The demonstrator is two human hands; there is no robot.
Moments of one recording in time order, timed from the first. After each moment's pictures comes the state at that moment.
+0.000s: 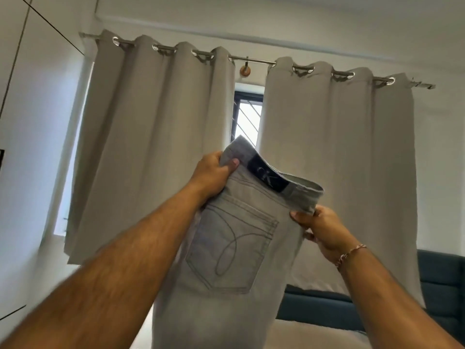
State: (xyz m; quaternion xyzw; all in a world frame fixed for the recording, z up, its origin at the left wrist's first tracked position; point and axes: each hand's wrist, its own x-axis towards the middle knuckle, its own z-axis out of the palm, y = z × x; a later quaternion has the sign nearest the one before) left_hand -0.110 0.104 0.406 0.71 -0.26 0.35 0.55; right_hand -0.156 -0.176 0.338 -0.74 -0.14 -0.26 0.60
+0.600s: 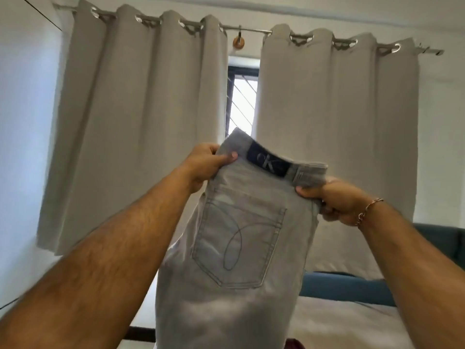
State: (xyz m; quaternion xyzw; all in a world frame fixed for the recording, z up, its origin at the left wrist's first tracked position) left_hand -0.061 0.095 0.386 0.71 -0.28 0.17 0.62; right_hand -0.140 -0.226 0.366 -0.84 -0.09 -0.12 0.52
